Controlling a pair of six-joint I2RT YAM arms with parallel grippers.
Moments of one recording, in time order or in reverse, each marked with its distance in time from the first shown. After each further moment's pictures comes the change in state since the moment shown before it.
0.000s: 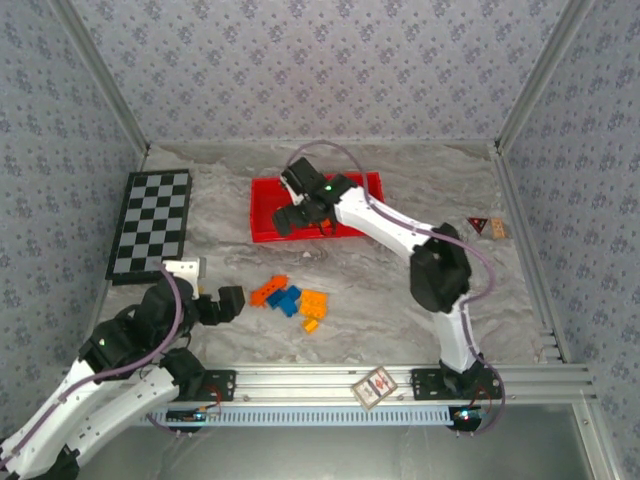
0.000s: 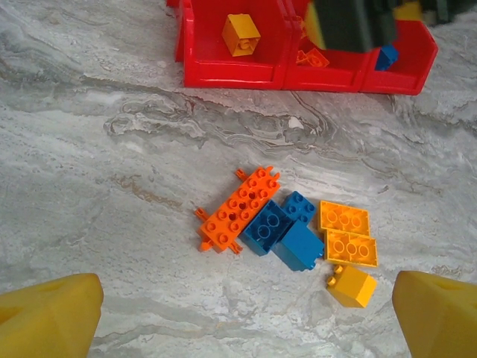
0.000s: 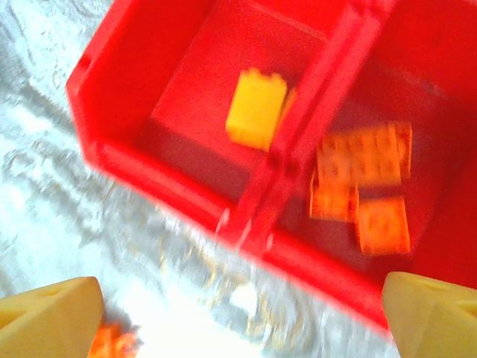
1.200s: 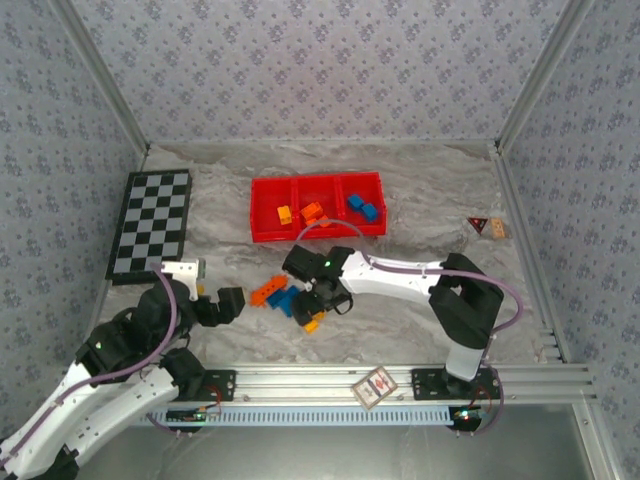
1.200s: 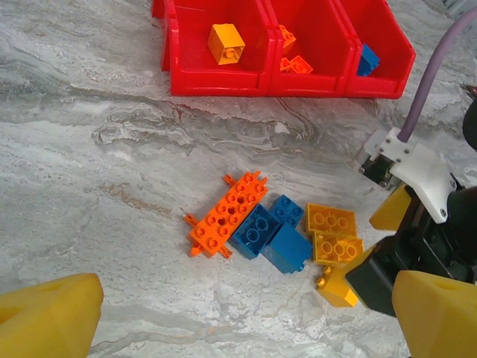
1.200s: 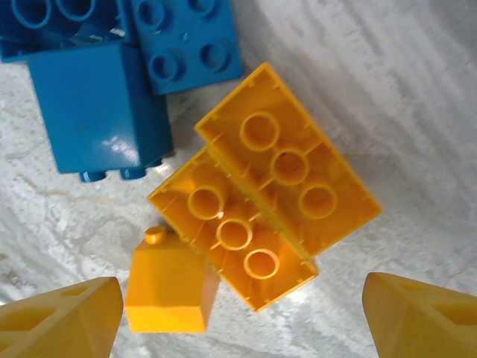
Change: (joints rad) left arm -0.019 -0.033 -0.003 0.011 0.002 0.007; right arm 0.278 -0.232 -0.554 -0.033 -0.095 0.242
